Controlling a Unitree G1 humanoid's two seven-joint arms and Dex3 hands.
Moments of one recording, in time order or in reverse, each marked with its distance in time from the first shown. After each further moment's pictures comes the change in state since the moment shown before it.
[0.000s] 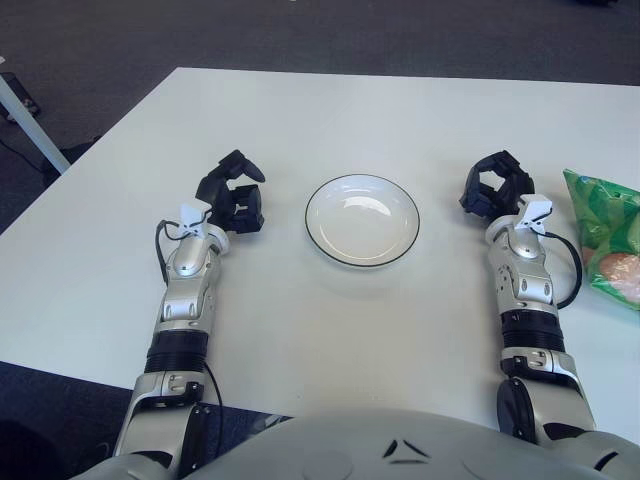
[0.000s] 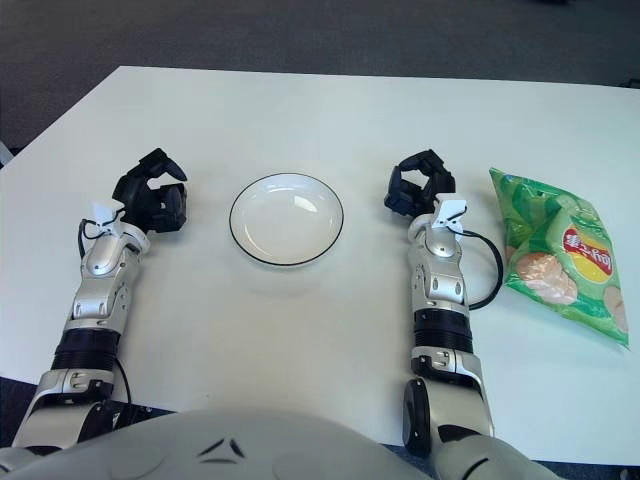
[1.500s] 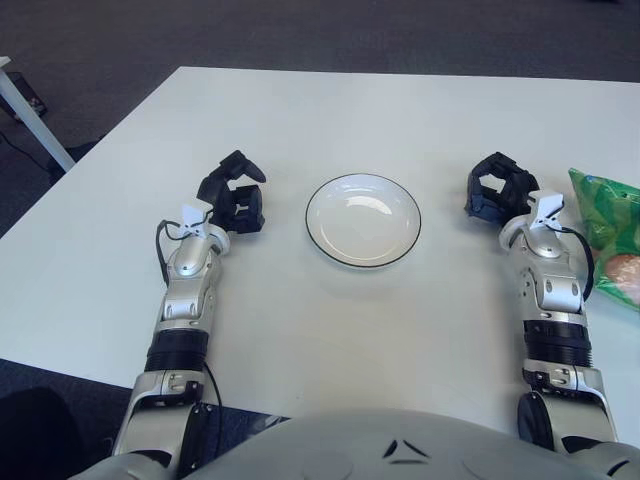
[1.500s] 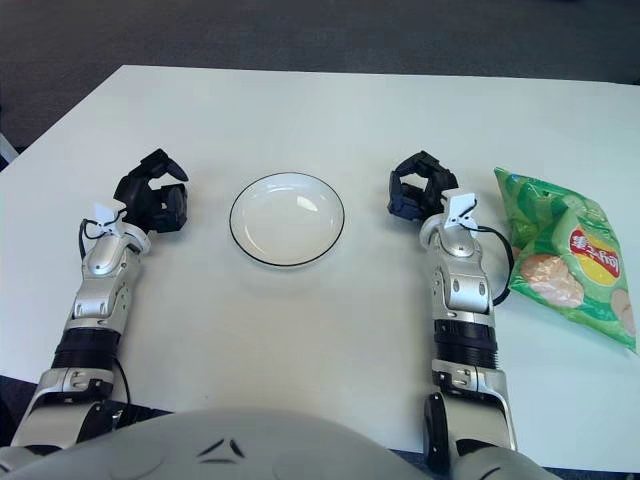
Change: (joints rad) left arm -0.010 0.006 -0.009 0.036 0.003 -0.023 0.006; right arm 0.051 -0.107 0.030 -0.250 0.007 0.298 0.137
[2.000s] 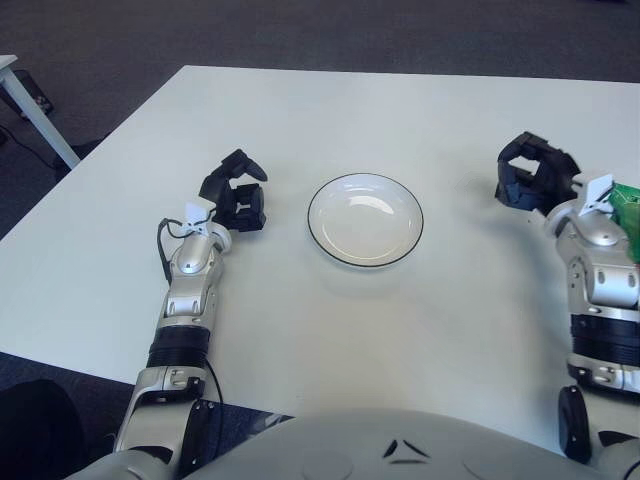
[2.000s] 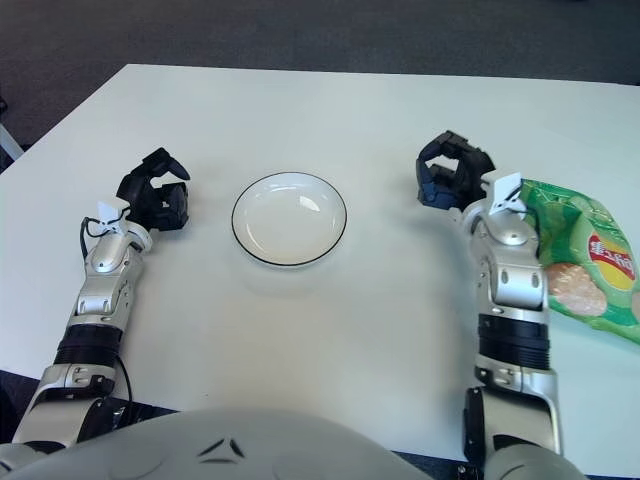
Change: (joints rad) left arm -0.010 -0.001 -0.009 0.009 0.023 -0.007 0.021; right arm -0.038 -0.236 -0.045 -0.085 0.015 0.056 0.189
